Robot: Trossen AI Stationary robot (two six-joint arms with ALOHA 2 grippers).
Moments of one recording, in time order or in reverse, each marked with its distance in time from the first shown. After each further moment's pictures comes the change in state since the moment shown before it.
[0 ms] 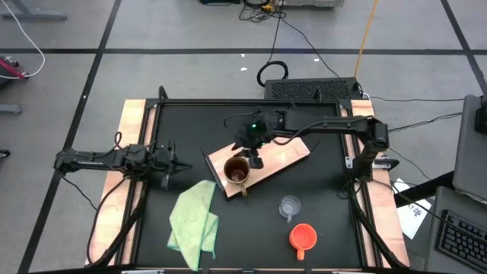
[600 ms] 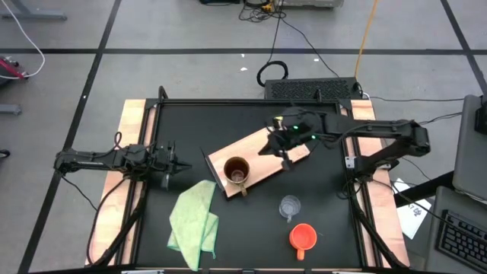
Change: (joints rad) left arm 0.000 0.000 0.000 0.002 -0.008 0.057; right arm 0.019 -0.417 -0.367 0.084 0.000 -0.017
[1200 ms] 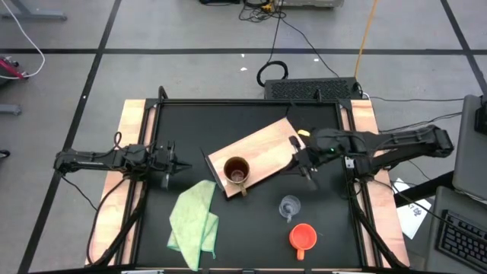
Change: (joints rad) left arm 0.000 0.000 0.000 0.010 -0.005 0.008; right arm 0.185 -0.350 -0.387 0.242 0.050 0.178
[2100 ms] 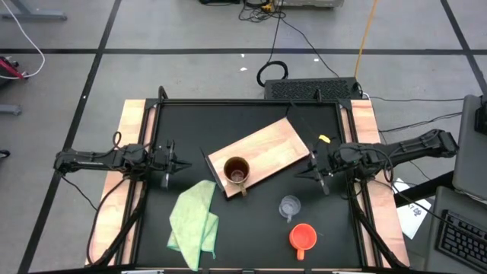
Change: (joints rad) left arm 0.000 0.000 0.000 0.043 -0.004 0.059; right arm 0.101 -0.360 -0.440 0.238 0.190 0.130
